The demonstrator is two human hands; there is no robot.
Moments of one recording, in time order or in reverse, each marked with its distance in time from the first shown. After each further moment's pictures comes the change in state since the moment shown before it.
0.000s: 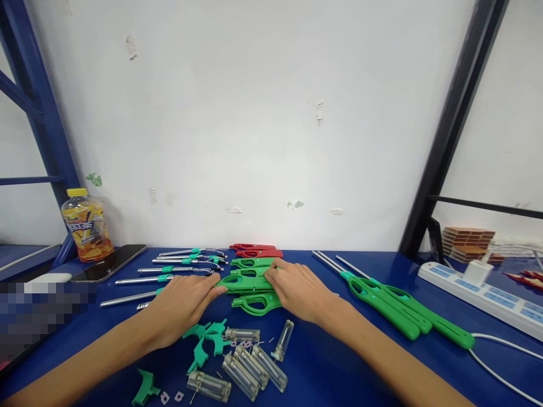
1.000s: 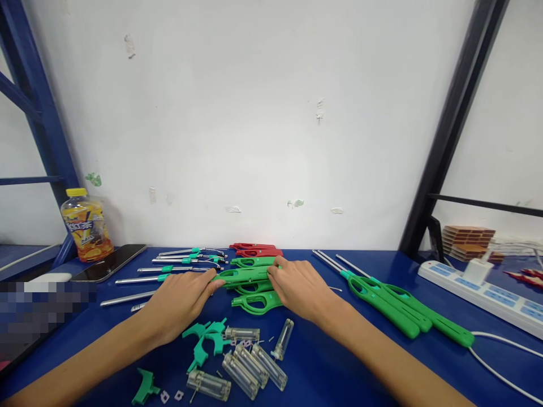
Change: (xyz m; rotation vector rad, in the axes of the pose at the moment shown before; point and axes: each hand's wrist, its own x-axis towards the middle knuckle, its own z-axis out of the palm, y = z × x) left_hand 0.000 0.000 -0.004 0.012 0.018 -0.115; right_hand -0.001 -0.003 -0.002 -0.237 0.048 0.017
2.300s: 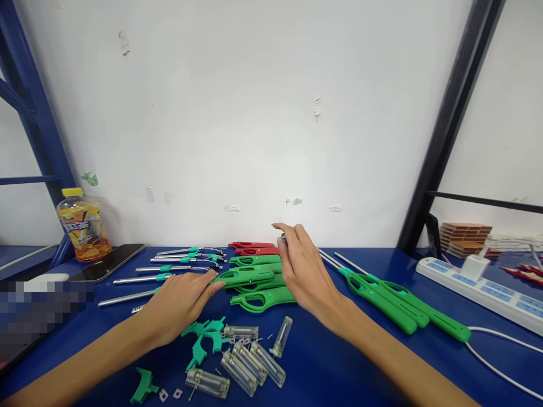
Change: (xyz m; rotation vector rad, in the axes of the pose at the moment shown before) left_hand -0.001 0.000 0.005 -0.069 0.004 0.042; right_hand 0.000 0.000 -0.025 0.546 0.481 0.308
